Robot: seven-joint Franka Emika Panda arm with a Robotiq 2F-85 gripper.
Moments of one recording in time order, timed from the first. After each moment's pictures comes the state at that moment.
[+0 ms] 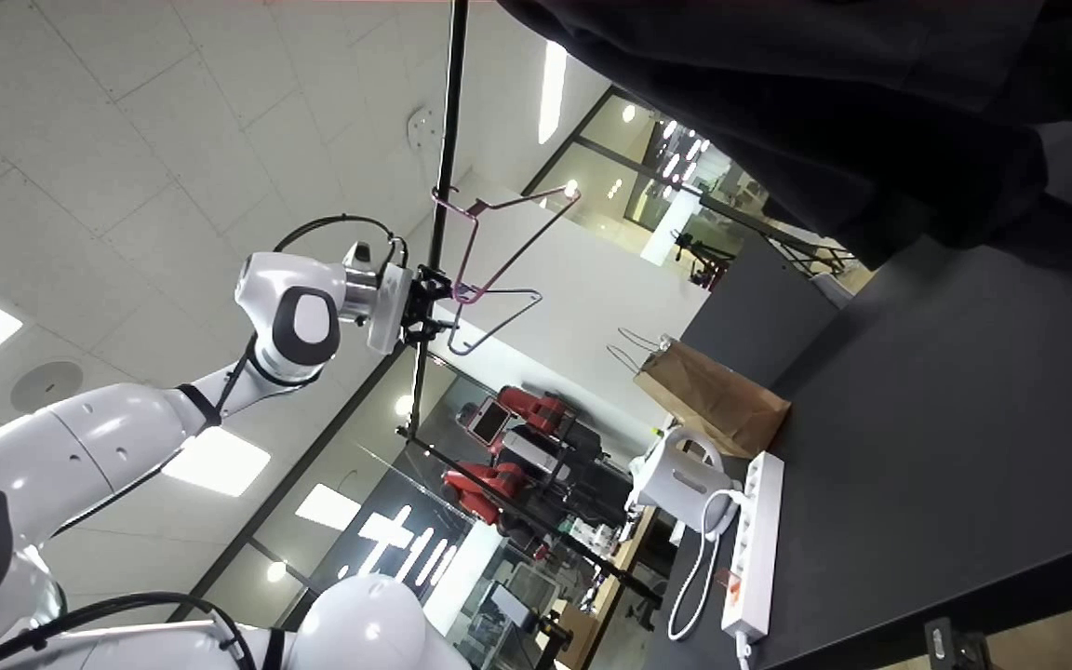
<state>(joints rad) 0.14 -0.66 -0.06 -2.34 0.47 2.55 -0.82</state>
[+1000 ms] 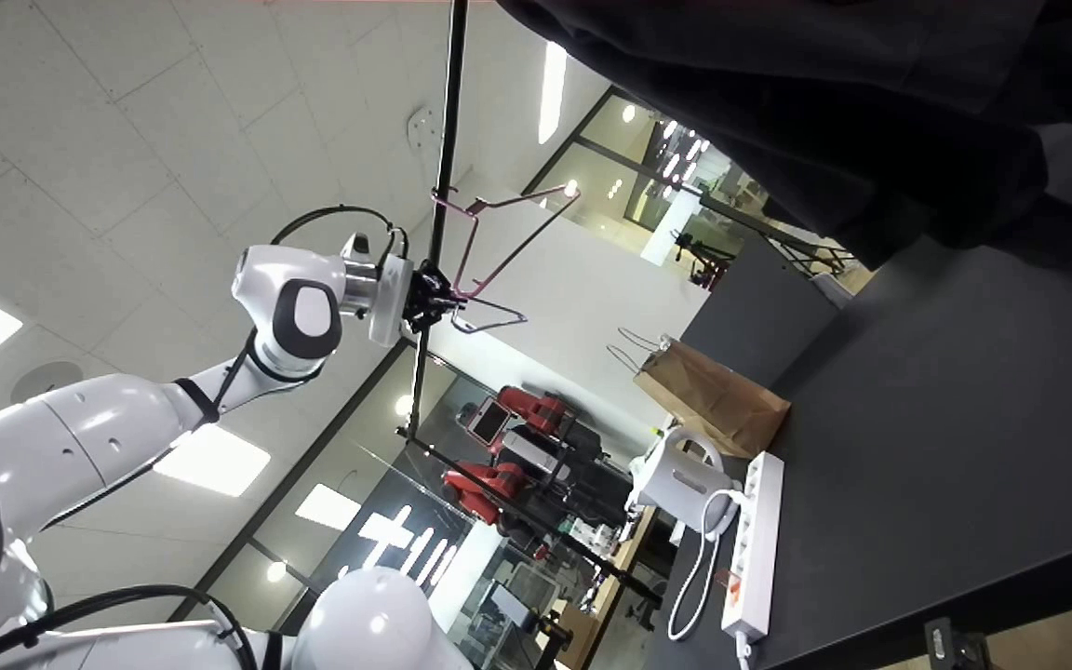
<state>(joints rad) 0.22 -0.69 -0.16 -2.36 0.39 2.59 -0.80</state>
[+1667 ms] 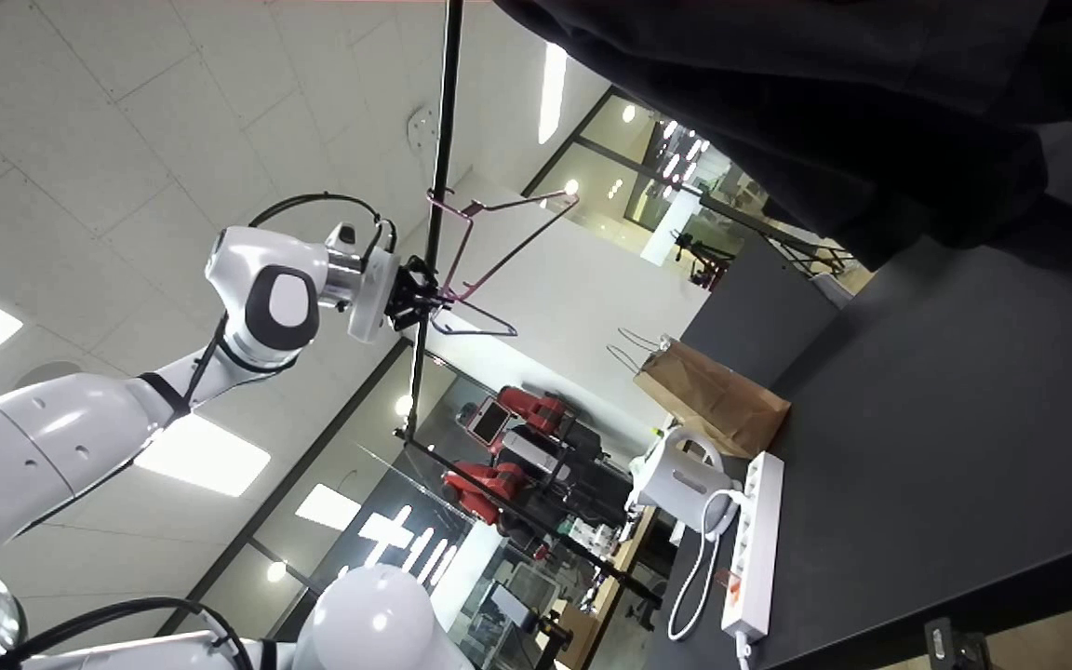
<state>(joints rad) 0.26 -0.76 -0.23 -2.36 0.39 2.47 -0.80</state>
